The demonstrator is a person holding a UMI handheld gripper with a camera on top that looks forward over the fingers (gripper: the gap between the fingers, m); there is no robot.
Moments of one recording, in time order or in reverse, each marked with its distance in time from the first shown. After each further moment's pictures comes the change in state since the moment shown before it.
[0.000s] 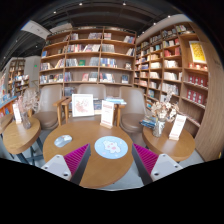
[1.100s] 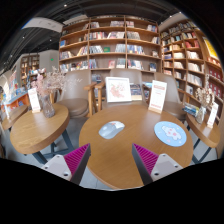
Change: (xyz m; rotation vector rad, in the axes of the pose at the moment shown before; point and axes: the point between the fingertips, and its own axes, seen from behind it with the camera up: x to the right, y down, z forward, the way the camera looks) arm -0.270 0.086 0.069 -0.104 -0.229 -0.007
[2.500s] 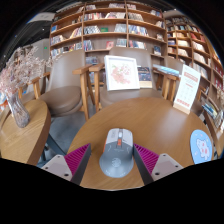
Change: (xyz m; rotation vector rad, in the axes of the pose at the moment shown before) arm -0.034 -0.024 0.249 -0.184 0.031 0.019
